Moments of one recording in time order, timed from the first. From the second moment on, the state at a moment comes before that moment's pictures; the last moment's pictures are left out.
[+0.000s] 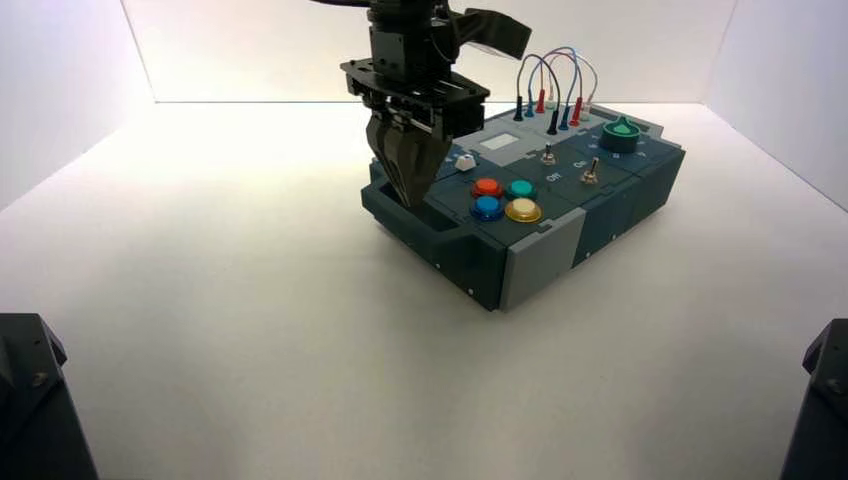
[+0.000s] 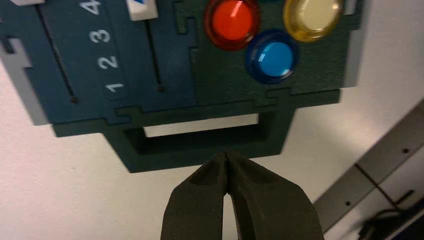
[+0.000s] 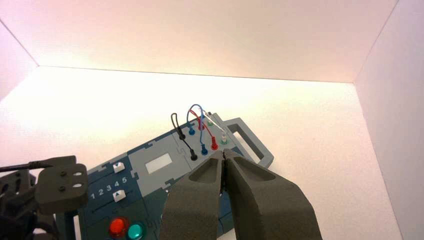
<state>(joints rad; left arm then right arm) -0.87 0.20 0.46 -0.06 0.91 0.18 0.16 -0.96 1.02 0.04 0.40 0.03</state>
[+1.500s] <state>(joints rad) -0.74 0.30 0.43 0.09 0.86 0.19 0.16 -0.97 1.02 0.04 0.38 0.03</state>
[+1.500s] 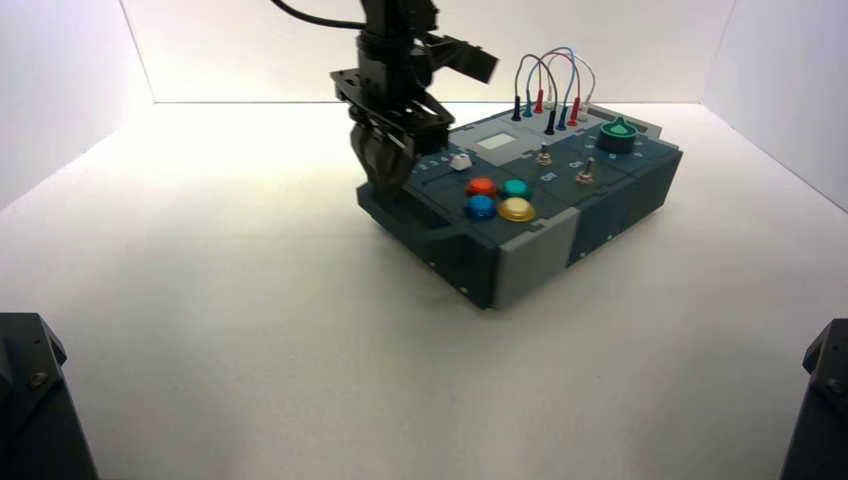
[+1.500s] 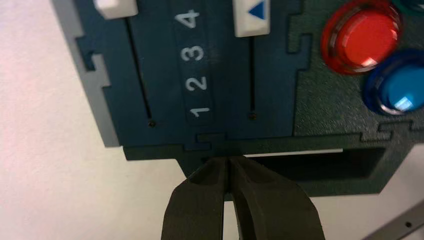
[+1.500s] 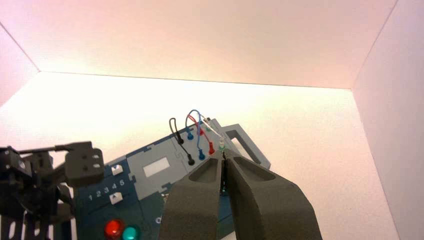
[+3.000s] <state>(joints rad) -0.44 0.46 0.18 0.25 0.87 0.21 0.16 -0.96 1.02 0.04 0.35 0.03</state>
